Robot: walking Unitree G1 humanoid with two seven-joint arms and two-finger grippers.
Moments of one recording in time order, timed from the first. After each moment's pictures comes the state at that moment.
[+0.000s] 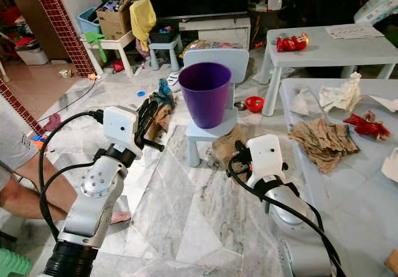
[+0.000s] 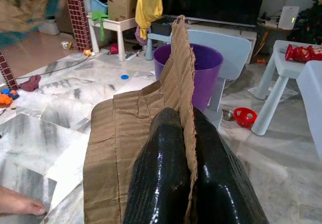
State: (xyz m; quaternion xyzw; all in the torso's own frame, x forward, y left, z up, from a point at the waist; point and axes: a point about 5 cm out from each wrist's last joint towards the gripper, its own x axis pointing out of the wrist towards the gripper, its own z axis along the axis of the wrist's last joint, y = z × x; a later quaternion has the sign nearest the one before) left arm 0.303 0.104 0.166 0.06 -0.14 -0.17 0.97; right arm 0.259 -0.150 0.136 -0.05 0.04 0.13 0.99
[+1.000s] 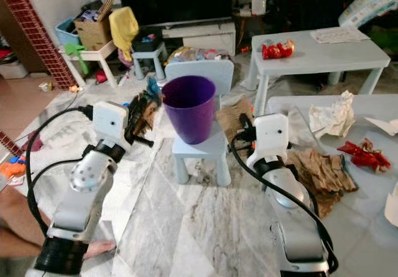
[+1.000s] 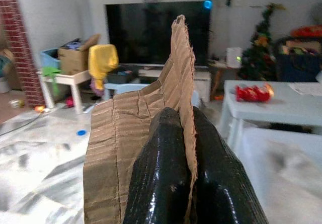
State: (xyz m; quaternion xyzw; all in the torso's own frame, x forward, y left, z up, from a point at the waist) left arm 0.311 0.108 0.183 0.07 -0.15 -0.16 0.97; right arm 0.282 -0.152 0.162 -0.03 -0.06 0.07 0.99
